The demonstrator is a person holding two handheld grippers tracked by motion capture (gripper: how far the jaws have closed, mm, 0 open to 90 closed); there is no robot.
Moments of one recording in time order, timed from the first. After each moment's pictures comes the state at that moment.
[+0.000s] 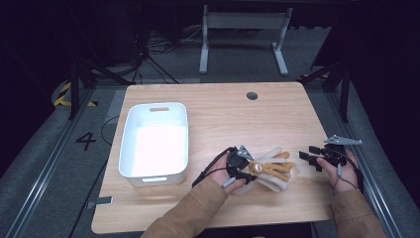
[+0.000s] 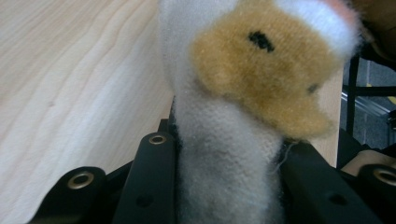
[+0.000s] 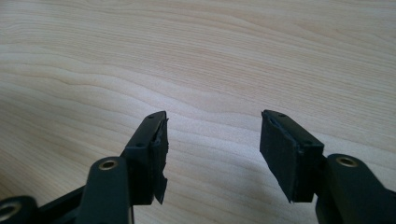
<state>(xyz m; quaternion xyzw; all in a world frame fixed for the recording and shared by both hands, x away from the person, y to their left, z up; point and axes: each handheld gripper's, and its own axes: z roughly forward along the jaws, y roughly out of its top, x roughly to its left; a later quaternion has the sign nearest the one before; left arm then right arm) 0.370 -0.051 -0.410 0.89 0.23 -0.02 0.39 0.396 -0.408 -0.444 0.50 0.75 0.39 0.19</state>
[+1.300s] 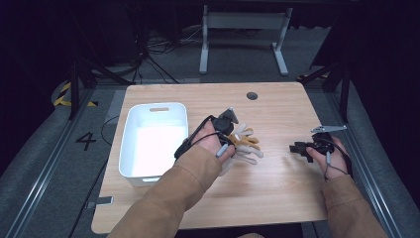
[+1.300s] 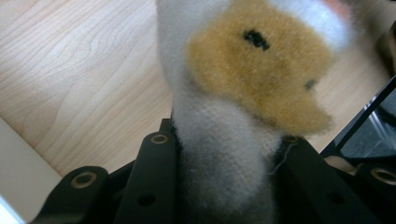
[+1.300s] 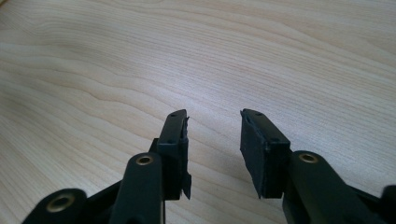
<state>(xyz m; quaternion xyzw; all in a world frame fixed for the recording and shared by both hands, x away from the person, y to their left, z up) 0.402 -0.016 -0.311 0.86 0.46 -0.03 0.23 0.431 -0.383 -0.433 0.48 0.79 0.37 0.12</state>
